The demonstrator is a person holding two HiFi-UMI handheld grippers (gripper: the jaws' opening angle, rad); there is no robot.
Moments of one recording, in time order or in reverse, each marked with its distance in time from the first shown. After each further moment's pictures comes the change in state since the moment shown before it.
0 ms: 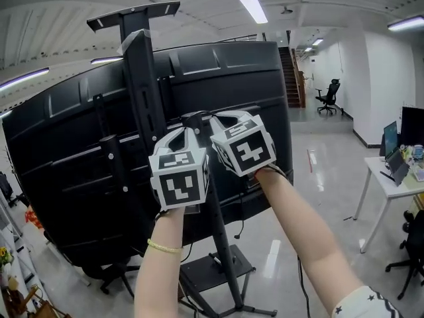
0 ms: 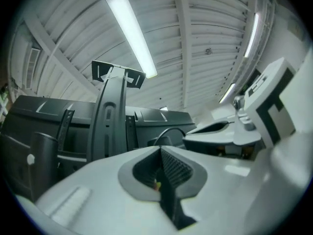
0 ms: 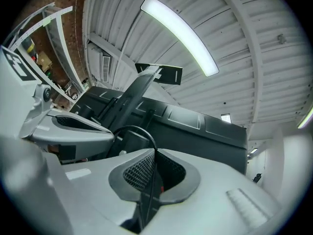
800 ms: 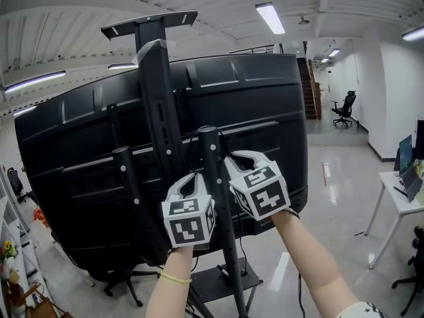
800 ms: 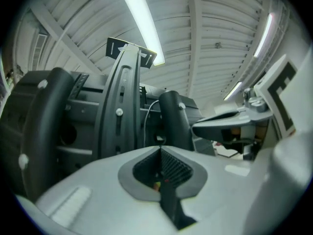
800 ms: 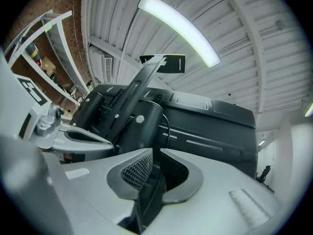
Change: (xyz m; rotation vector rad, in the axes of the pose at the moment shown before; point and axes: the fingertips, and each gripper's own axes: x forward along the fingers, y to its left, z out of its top) left arm -0.005 0.013 -0.090 -0.096 0.108 0.013; right arm 0.001 0.031 -0.056 0.053 0.023 0.088
